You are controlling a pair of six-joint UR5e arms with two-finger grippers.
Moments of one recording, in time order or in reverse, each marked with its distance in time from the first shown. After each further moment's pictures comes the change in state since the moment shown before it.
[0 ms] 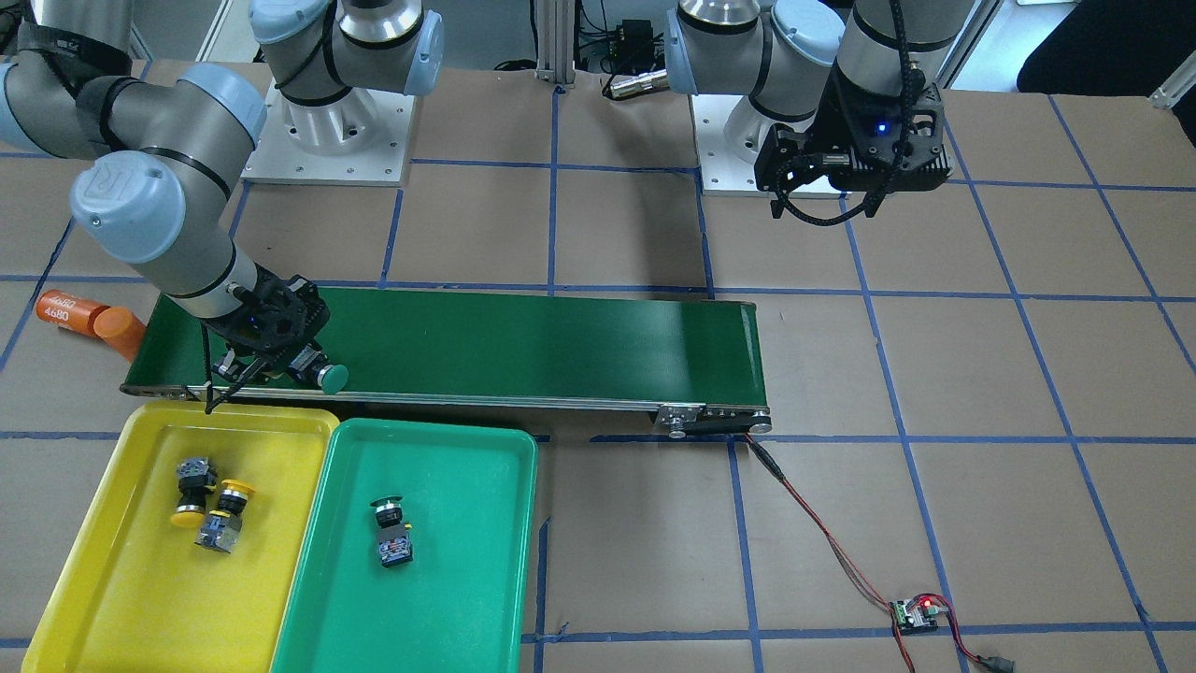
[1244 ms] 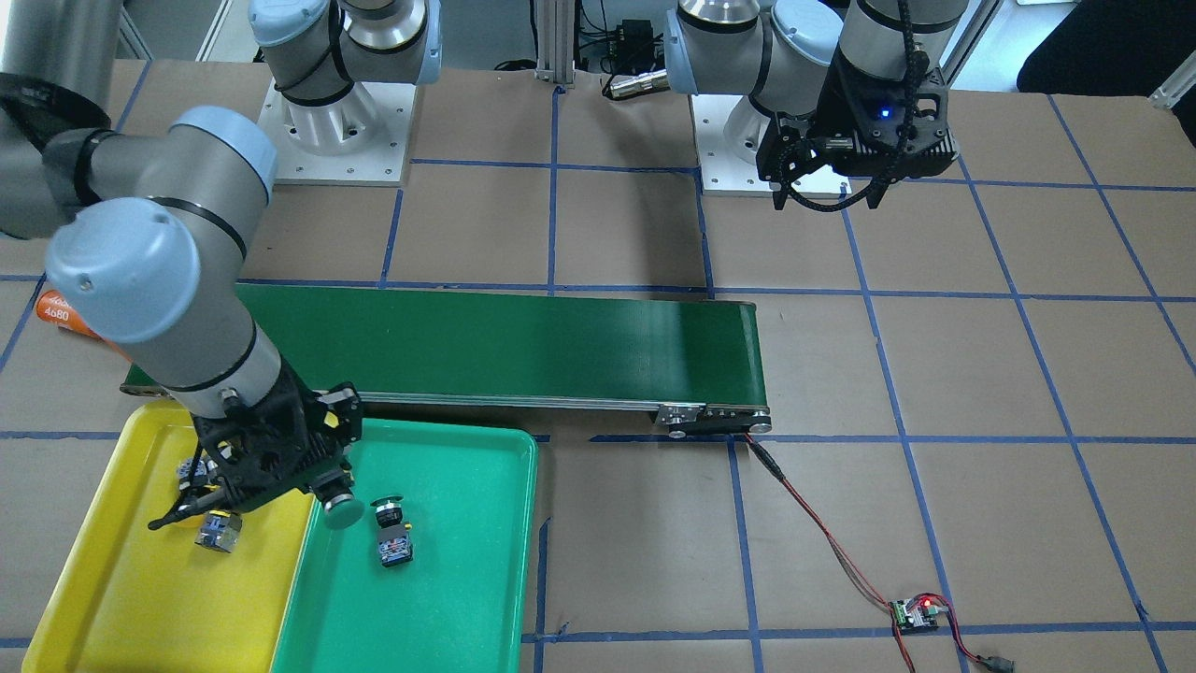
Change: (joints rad) left arm 0.001 0.020 -0.002 -0.003 -0.001 0.000; right arm 0.178 0.248 -0.491 0.066 0.012 0.679
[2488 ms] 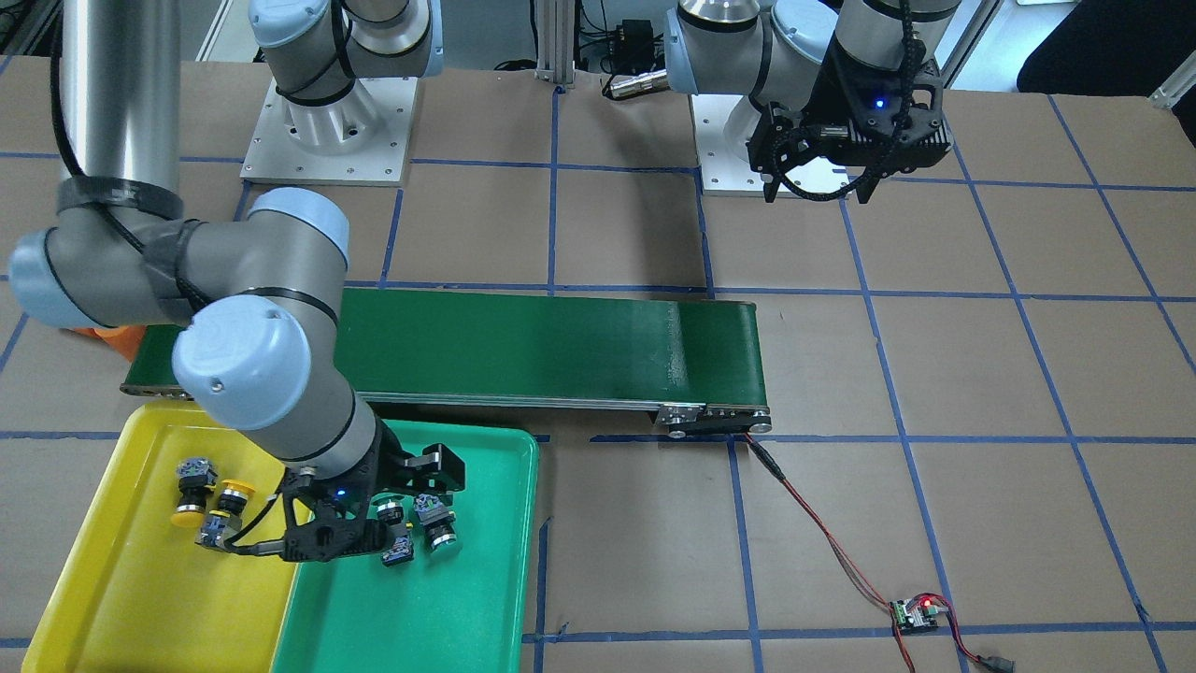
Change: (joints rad) left arm -0.005 0.012 0.008 -0.014 -0.063 -0.002; right arm 0.047 0.087 -0.070 0.018 0.058 0.454
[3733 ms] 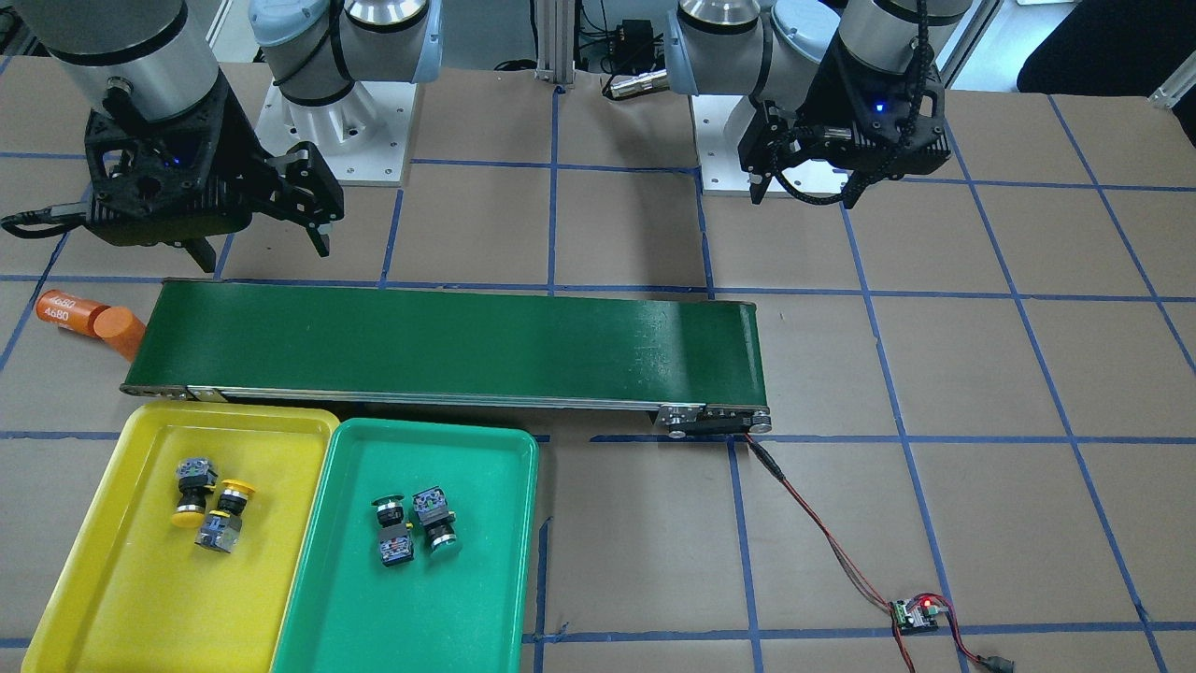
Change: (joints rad) left arm 0.013 -0.024 0.026 -0.013 -0.055 -0.007; right arm -0.054 -0.412 -0.012 0.479 -0.127 -0.145
